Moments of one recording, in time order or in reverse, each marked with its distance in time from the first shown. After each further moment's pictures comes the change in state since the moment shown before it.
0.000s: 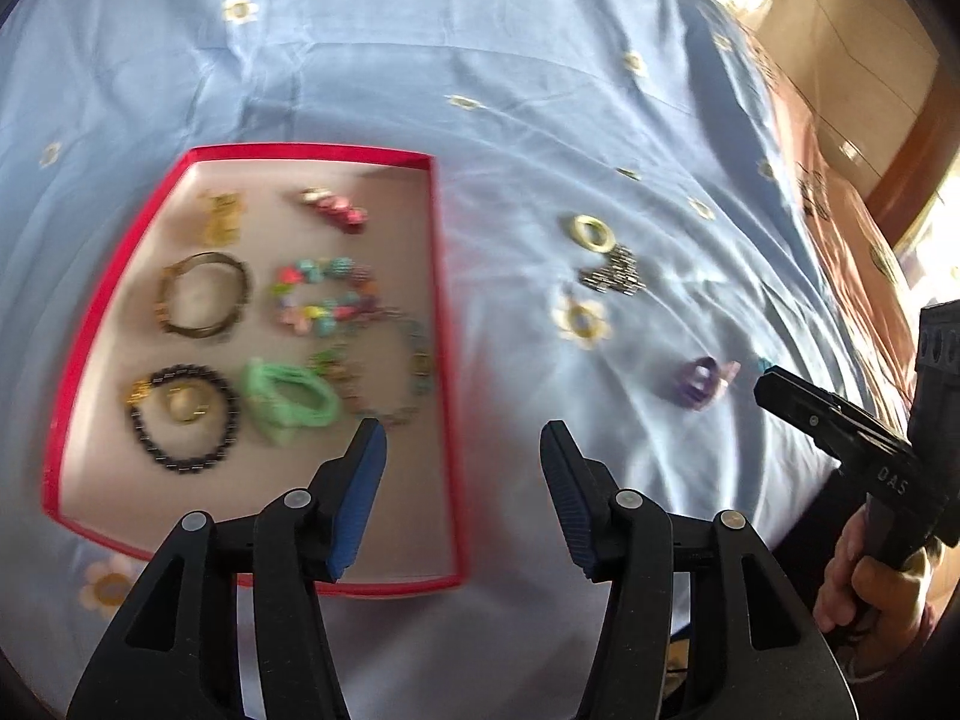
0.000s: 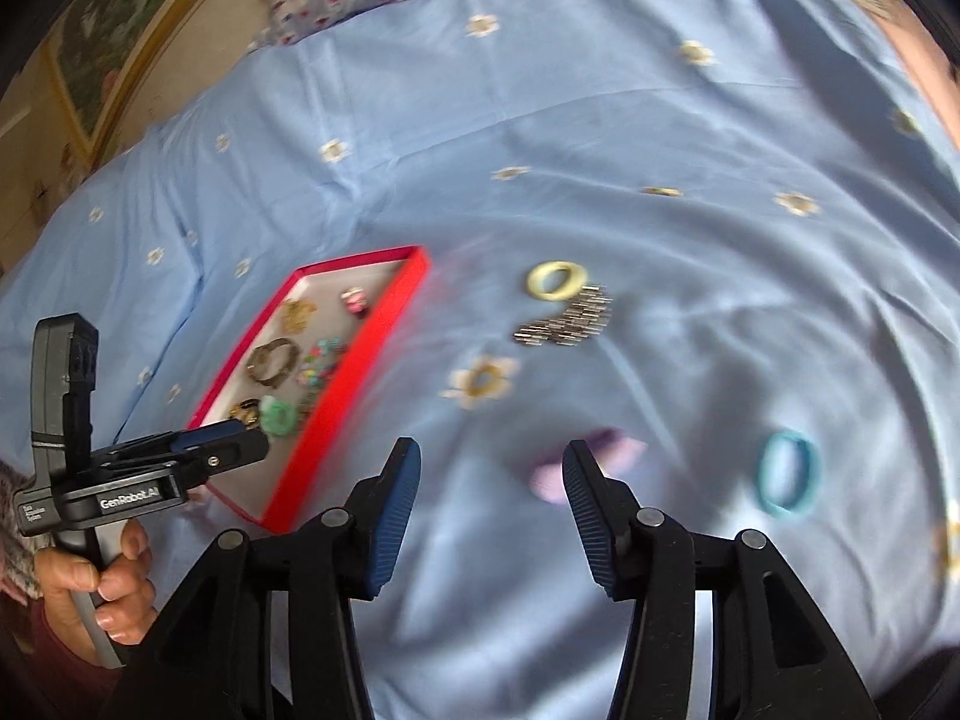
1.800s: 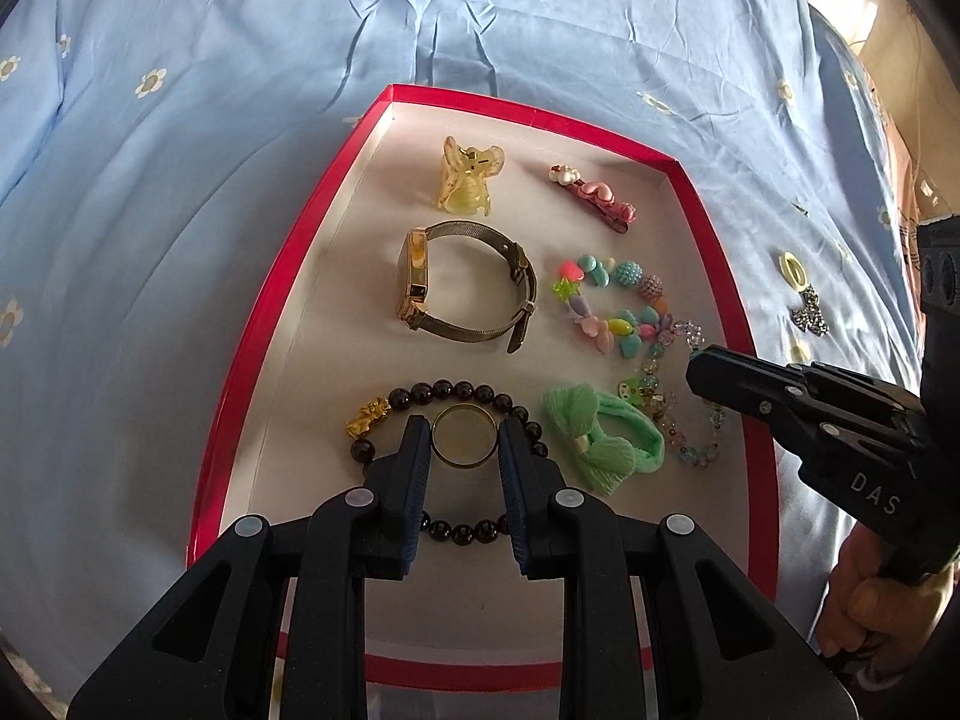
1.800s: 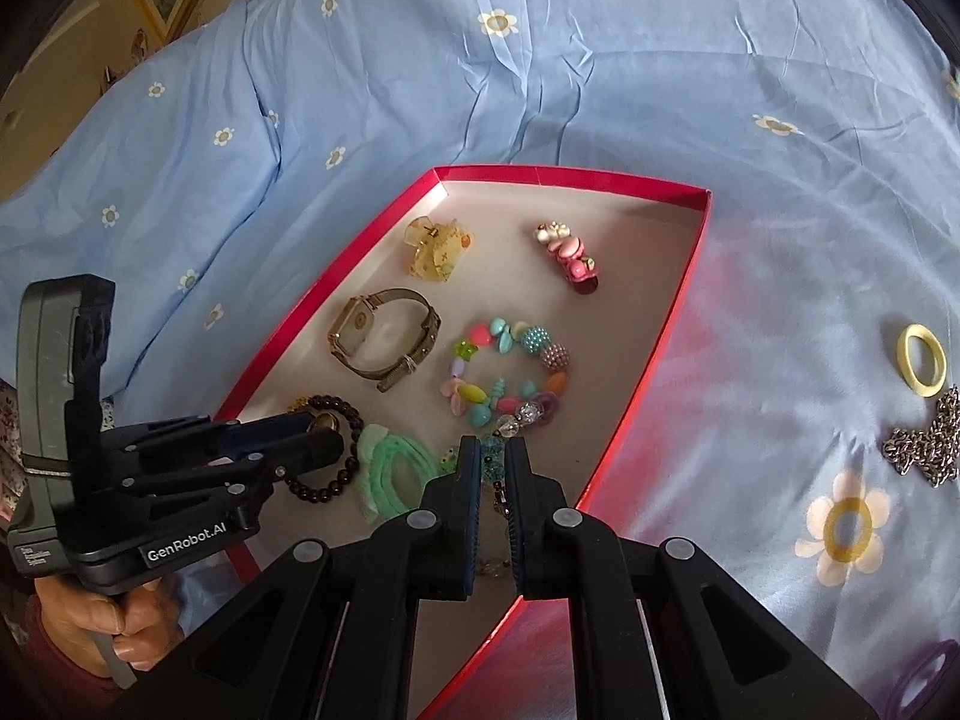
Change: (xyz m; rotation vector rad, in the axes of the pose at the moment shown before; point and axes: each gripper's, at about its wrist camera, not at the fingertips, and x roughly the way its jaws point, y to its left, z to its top) left arm 0.022 0.131 0.002 -0.135 0.029 0.185; right arm 0.158 0.147 0.028 -0.233 0.202 0.183
